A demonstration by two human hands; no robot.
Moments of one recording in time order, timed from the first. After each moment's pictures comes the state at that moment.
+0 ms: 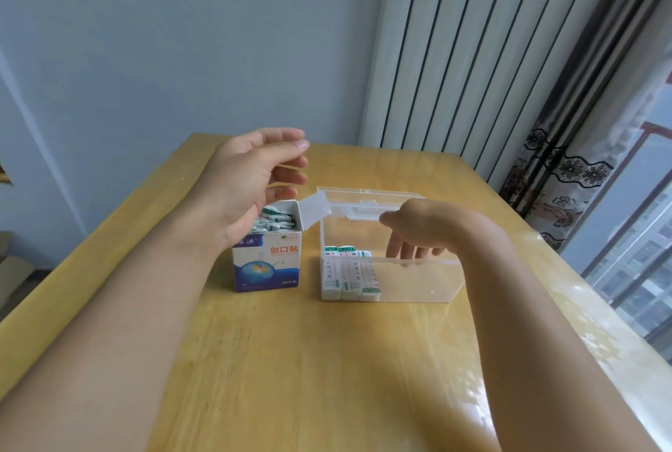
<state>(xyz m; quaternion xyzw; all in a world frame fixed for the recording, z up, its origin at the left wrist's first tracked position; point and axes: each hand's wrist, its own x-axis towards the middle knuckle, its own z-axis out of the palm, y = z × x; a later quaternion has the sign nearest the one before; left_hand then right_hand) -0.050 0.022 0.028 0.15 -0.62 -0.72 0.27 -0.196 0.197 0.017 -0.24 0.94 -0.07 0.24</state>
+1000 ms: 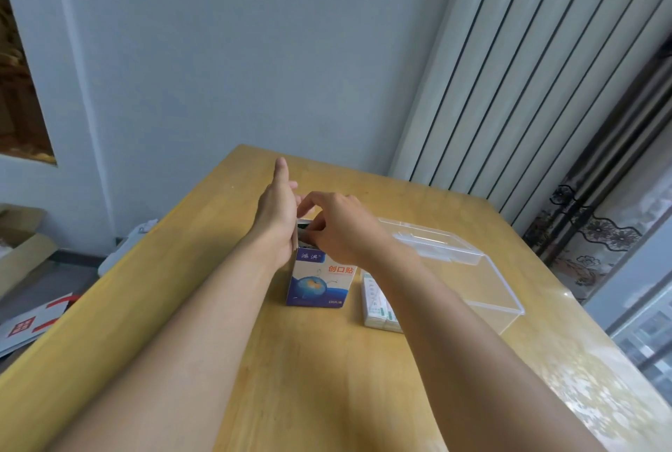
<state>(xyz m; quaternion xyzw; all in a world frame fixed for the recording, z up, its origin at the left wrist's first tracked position) -0.055 -0.023 -0.010 0.32 -0.48 -0.76 0.30 -0.127 0.059 -0.006 -0.52 0.84 -0.17 -0.01</state>
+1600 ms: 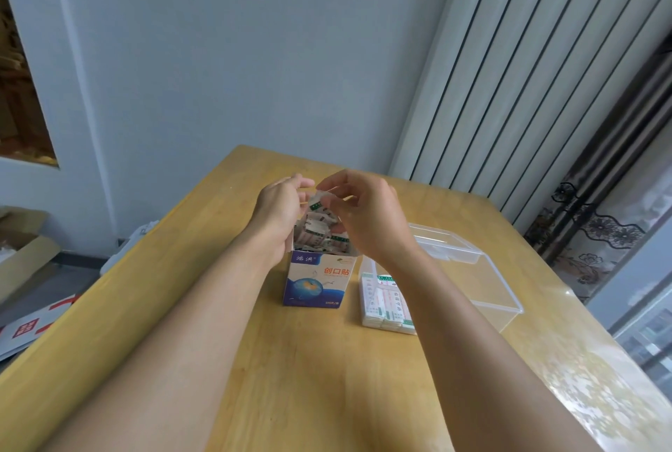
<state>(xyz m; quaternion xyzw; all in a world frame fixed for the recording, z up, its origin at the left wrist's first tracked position) -0.051 -0.020 -0.007 0.31 -0.59 -0.68 0.30 -0.134 0.086 0.008 -0.46 0.76 -0.45 0.00</state>
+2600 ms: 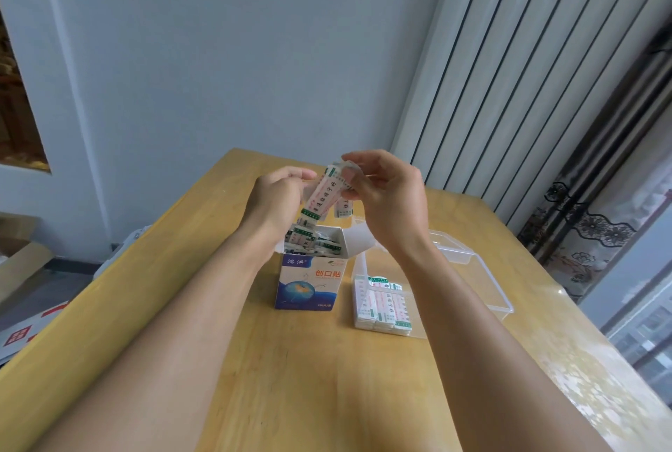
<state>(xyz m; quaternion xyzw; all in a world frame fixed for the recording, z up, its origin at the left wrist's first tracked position) -0.039 -0.008 0.016 0.27 -0.68 -0.61 0.31 -0.141 0.105 0.028 -0.41 0.70 -0.59 -0.05</state>
